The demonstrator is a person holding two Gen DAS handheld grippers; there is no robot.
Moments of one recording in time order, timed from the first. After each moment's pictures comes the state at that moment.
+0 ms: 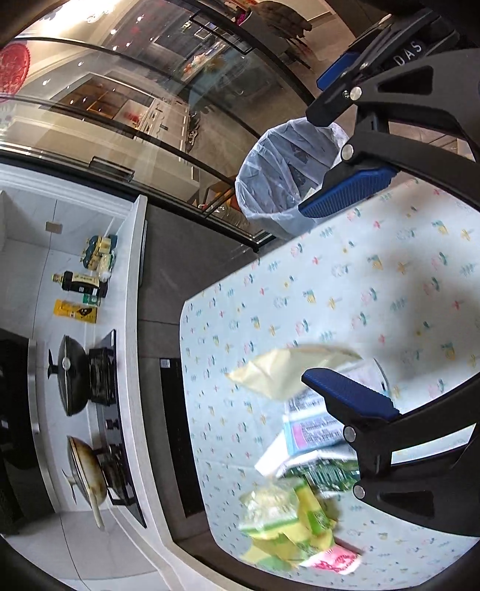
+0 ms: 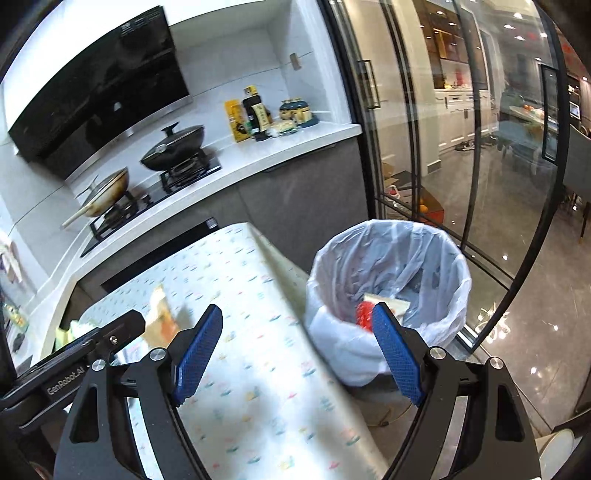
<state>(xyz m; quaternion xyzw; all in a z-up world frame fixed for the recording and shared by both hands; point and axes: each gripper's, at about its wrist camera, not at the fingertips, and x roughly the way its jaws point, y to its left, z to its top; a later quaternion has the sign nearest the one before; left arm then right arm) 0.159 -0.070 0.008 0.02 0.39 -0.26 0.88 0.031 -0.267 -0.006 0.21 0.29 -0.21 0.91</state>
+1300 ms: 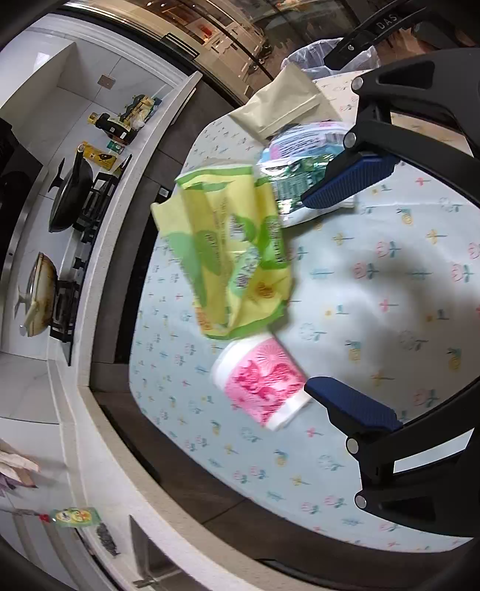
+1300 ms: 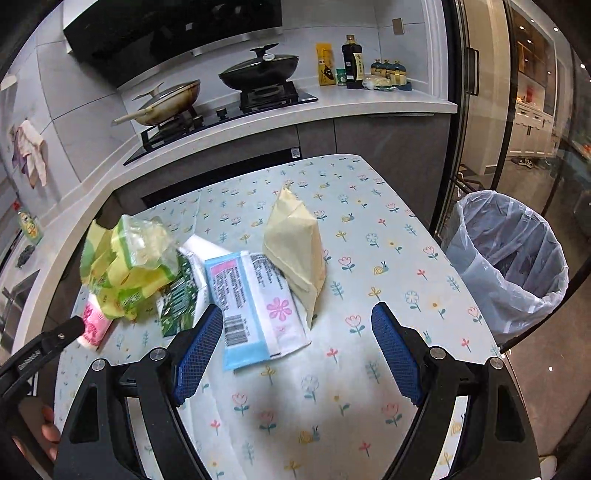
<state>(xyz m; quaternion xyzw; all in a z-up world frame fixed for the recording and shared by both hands) 0.221 0.198 -0.053 -0.08 0.42 -0.08 0.90 0.132 -0.110 -0.051 0.14 0.38 -0.13 0.91</state>
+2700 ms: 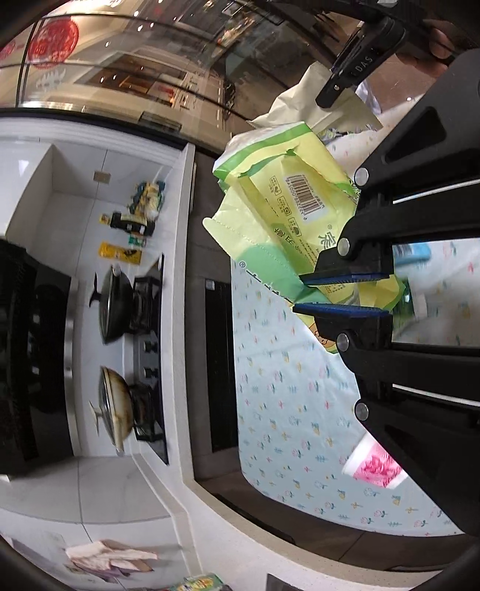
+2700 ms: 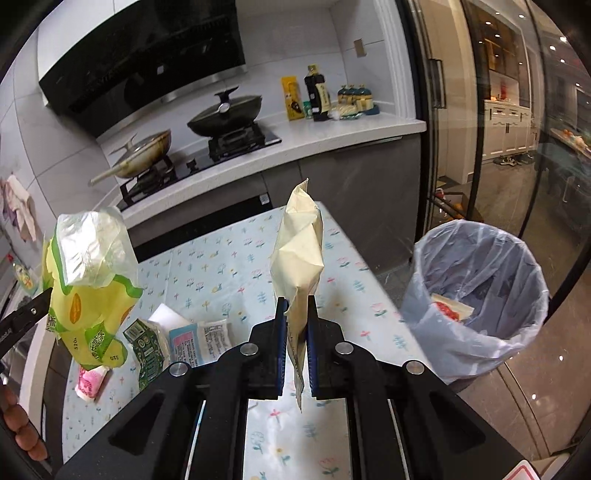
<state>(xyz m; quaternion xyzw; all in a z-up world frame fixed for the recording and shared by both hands) 0.214 0.073 0.042 0.01 0.32 -0.22 0.92 0.108 -0.194 -0.009 0.18 0.30 -0.16 0.92</state>
